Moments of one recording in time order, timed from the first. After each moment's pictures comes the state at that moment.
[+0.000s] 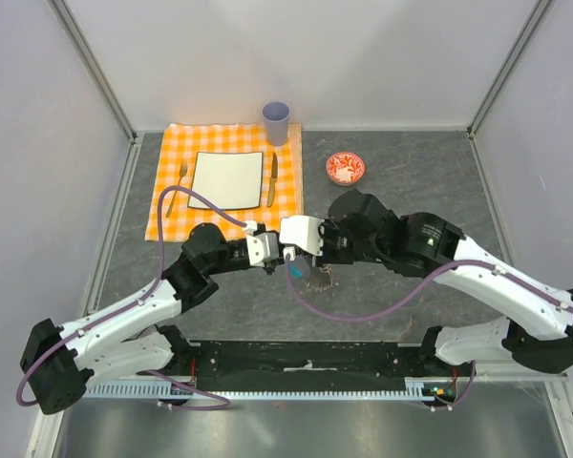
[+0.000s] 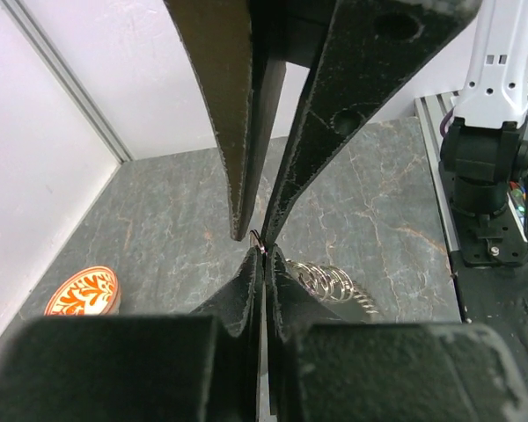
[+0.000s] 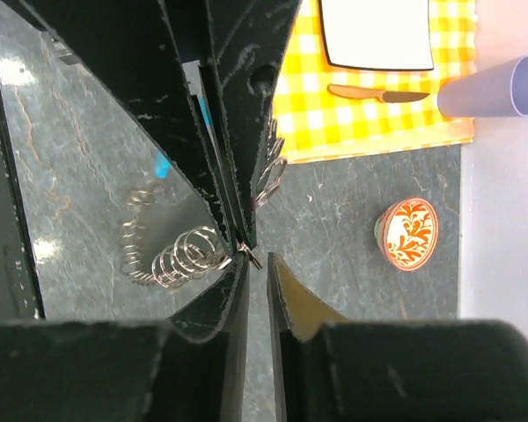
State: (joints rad) left arm -0.84 0.98 0.65 0.45 0.59 0.26; right arm 1.10 1.29 1.58 -1.02 0.07 -0.57
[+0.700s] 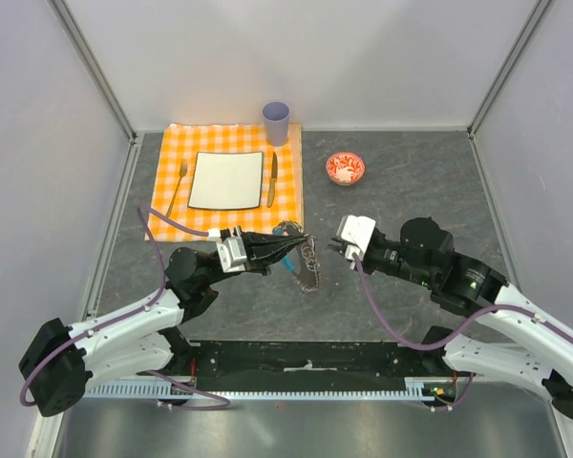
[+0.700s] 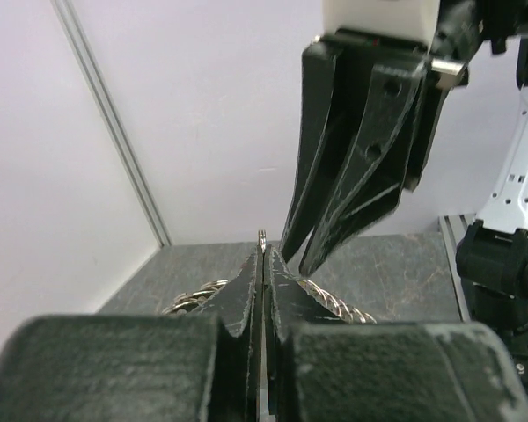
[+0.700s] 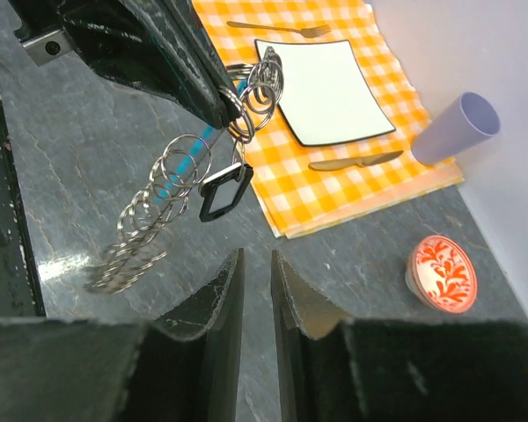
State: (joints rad) left arm -0.84 0.96 0.47 0.98 0.48 0.05; right arm 0.96 0.82 1.01 -0.46 -0.08 -0.40
